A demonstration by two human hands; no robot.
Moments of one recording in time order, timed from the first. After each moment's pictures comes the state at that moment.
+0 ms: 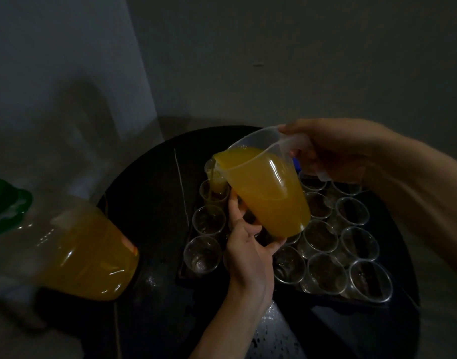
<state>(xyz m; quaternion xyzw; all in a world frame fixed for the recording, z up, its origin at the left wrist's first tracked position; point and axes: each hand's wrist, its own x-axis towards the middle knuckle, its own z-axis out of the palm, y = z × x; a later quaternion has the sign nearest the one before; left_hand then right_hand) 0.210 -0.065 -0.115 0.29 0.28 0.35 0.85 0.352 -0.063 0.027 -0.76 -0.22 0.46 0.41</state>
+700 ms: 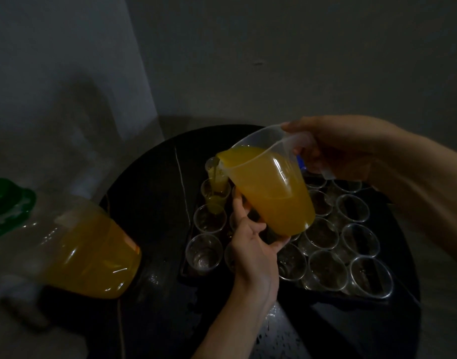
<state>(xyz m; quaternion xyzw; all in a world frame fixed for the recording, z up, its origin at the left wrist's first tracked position) 0.214 -0.071 -0.113 0.29 0.27 0.34 0.85 0.354 -0.069 0.030 -0.77 -0.21 0.45 0.40</state>
